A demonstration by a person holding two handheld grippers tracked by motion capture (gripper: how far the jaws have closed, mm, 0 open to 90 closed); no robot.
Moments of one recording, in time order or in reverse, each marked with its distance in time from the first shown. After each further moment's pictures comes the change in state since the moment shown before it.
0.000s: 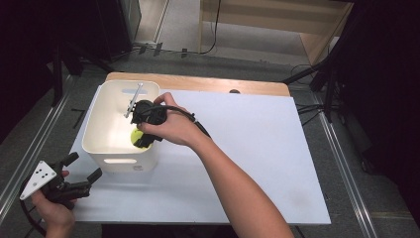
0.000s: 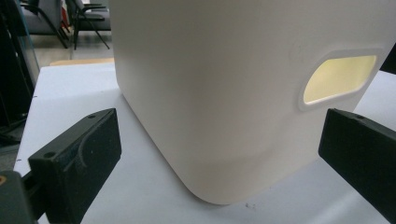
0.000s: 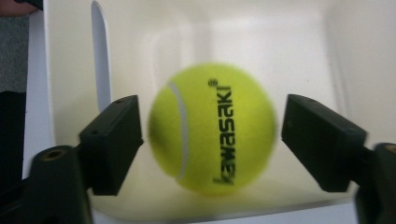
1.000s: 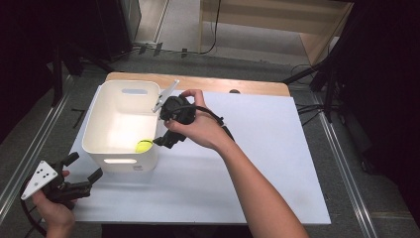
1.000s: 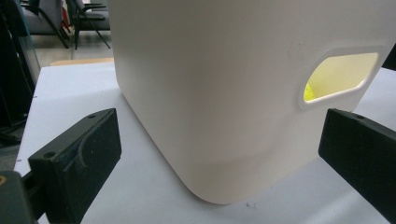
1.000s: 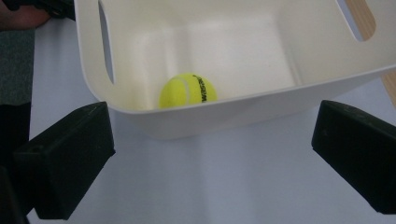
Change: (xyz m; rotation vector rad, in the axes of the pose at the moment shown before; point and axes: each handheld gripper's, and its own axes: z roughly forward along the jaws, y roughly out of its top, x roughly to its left) left arm -0.001 0.000 0.001 0.010 0.003 0.013; right arm 0.003 -0.053 -0.050 -0.134 -0.072 0.061
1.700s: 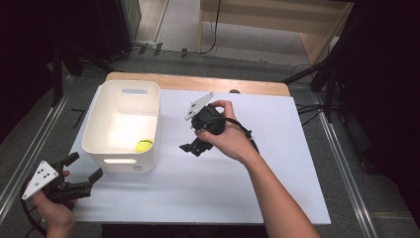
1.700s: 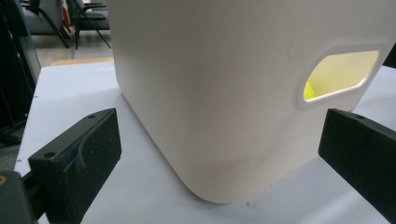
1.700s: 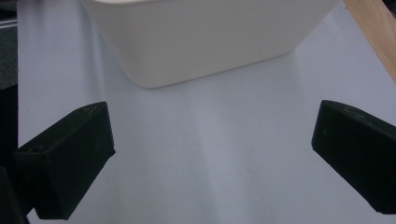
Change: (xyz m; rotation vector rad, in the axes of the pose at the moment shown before) left arm -0.001 0.000 0.001 -0.001 0.003 0.000; right arm -0.001 -0.070 -0.026 -0.032 -0.059 0.062
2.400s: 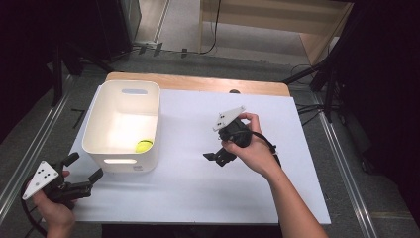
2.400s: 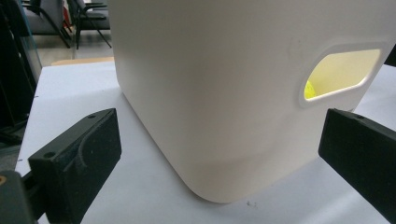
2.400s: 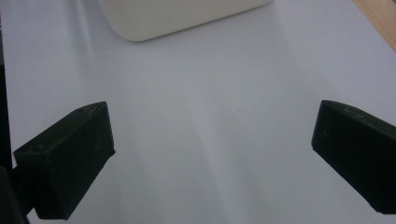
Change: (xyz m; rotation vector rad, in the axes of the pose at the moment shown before) left arm 0.000 0.000 0.000 0.002 0.003 0.004; right arm 0.003 -0.066 -0.025 -0.011 -0.055 0.079
